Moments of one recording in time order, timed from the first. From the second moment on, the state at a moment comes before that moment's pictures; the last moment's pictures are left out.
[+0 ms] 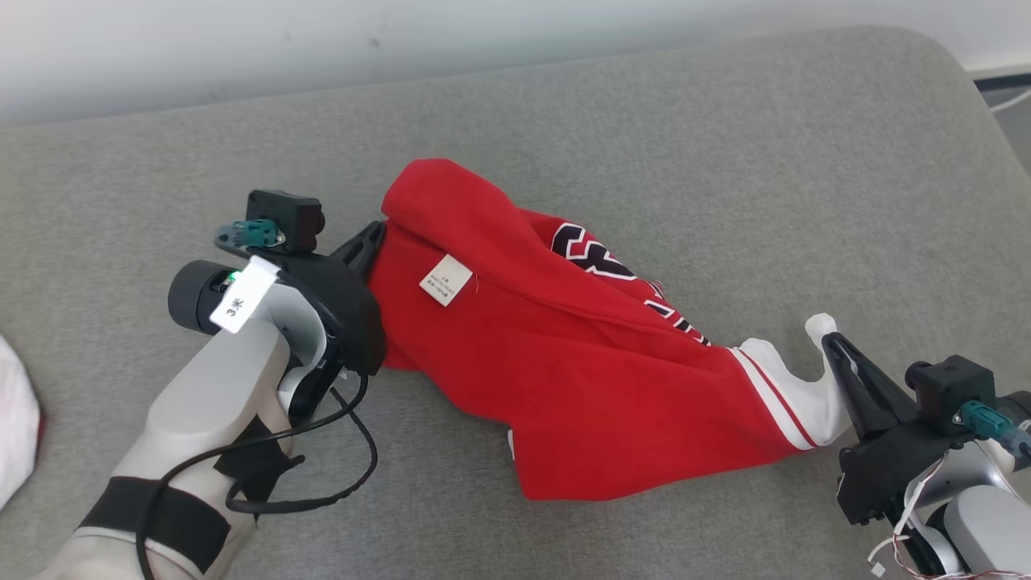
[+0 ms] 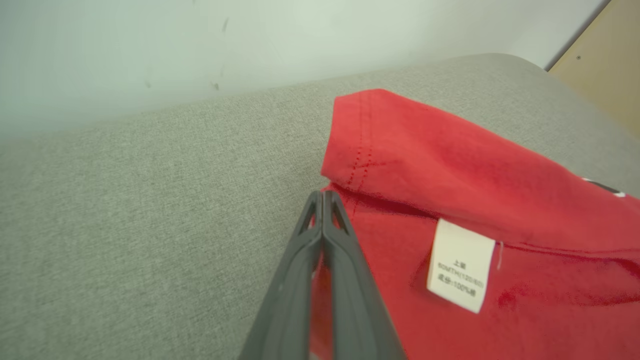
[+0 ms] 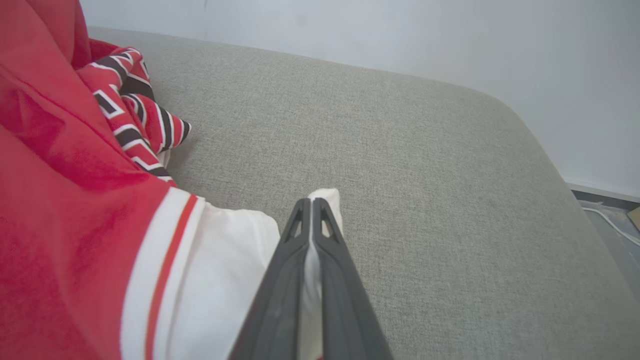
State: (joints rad) left arm -0.96 0.15 -0.85 0.98 -0.69 -0.12 -0.06; right arm -0.24 -0.47 0.35 0.22 0.45 -0.05 -0.09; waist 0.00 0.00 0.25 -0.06
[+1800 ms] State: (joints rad) left arm -0.41 0.30 -0.83 0.59 -0.67 0.08 -0.22; right arm -0.33 -0.37 0.46 0.40 0.42 0.04 -0.19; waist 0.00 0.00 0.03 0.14
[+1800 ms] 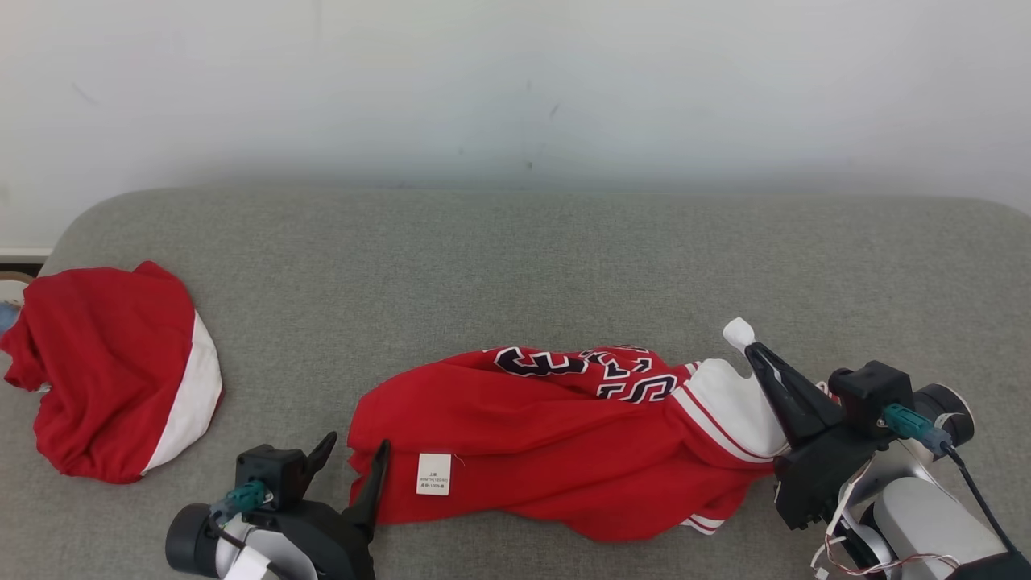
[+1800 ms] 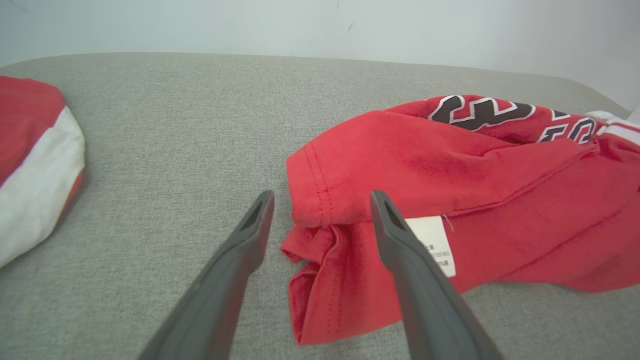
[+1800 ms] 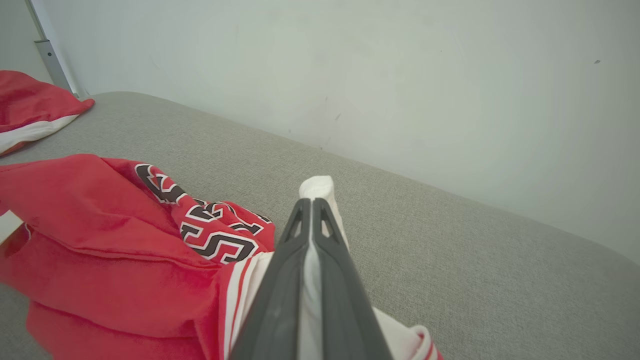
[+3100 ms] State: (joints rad) left arm -0.65 0.27 -0.78 0.58 -0.72 0.04 -0.08; right arm -0.39 -0.34 0.48 0.41 0.42 0.05 -0.20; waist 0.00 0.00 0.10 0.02
